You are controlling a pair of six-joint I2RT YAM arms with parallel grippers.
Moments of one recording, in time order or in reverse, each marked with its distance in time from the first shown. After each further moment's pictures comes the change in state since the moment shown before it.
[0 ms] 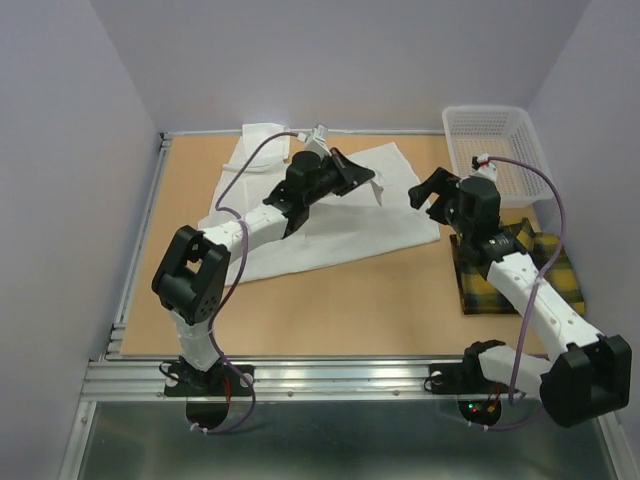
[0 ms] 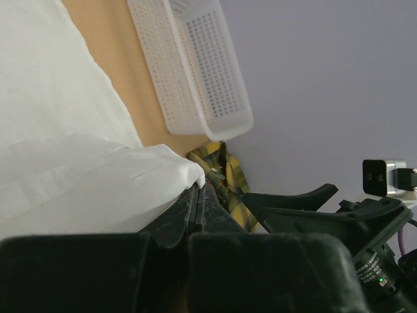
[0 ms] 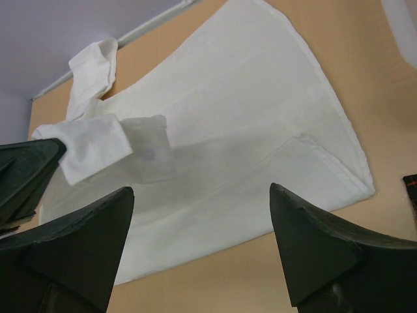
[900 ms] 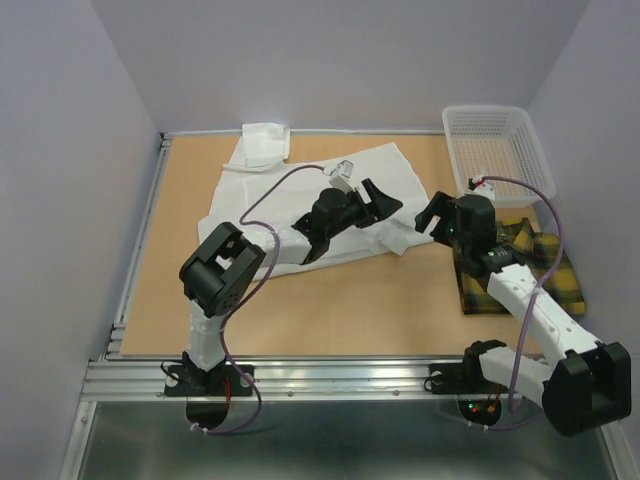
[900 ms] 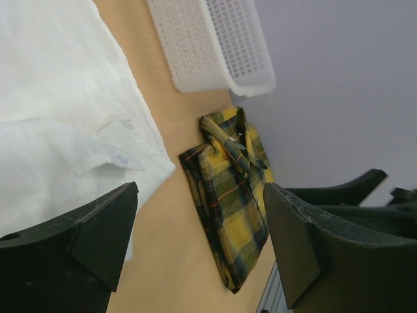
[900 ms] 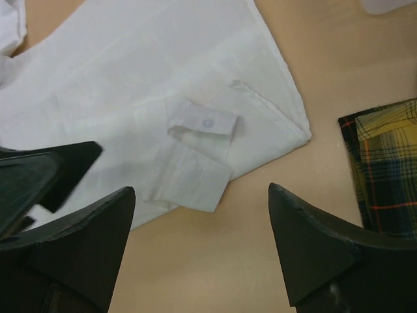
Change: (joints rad) left arm -0.191 0.191 -0.118 0.298 -0.131 -0.007; right arm -0.006 -0.126 -0.130 -0.105 0.061 -0.067
